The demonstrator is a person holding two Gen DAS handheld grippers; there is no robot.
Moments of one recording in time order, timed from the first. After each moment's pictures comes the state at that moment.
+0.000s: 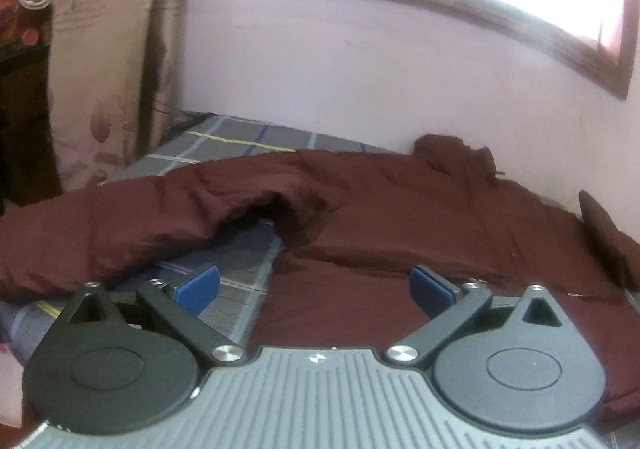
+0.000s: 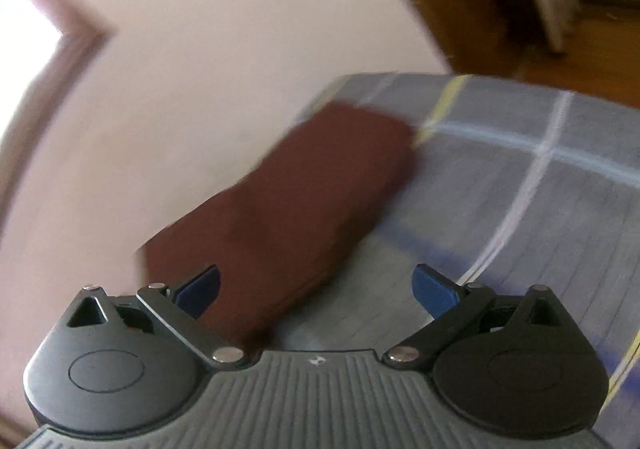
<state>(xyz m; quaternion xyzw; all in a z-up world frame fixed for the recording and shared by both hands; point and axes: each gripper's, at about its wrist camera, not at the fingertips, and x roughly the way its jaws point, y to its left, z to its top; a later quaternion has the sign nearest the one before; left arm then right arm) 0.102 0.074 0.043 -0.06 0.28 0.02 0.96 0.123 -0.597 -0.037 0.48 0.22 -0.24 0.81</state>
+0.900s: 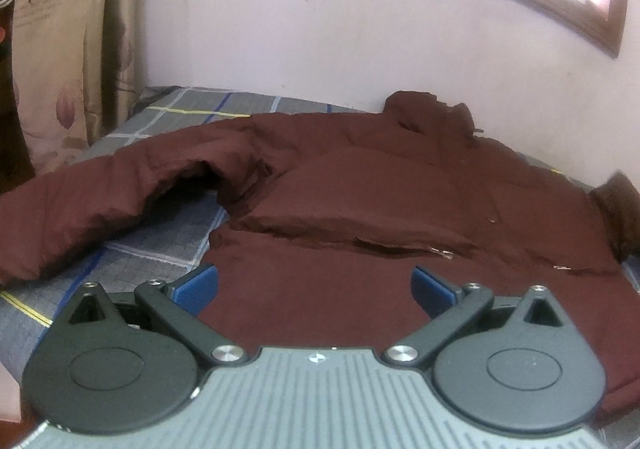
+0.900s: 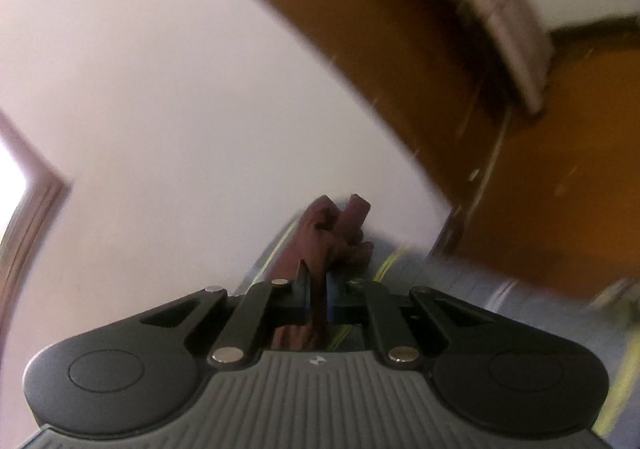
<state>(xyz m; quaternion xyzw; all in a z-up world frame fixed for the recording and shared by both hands) 0.118 0.023 0.035 -0.04 0.33 0.00 0.94 0.070 -0.711 0.008 0.44 0.11 -0.31 0.84</state>
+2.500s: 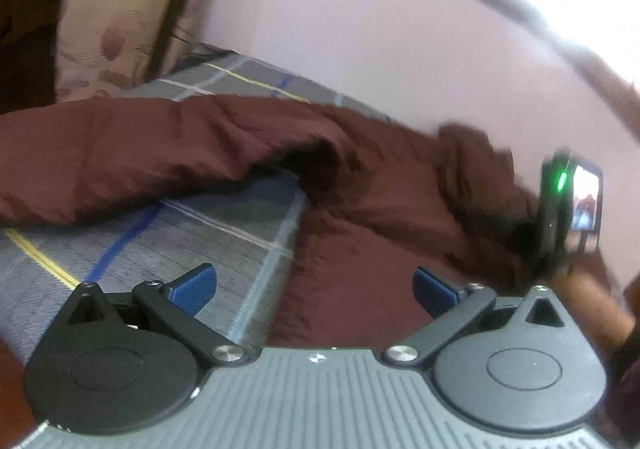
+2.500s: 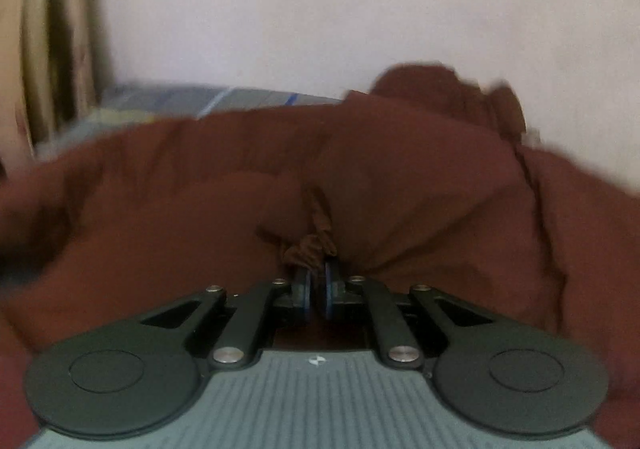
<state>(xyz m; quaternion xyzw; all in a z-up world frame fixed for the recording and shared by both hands) 0.112 0.131 0.005 -0.18 0.32 0.02 0.93 0.315 -0.100 -0.039 -0.09 0.34 0.10 0.93</state>
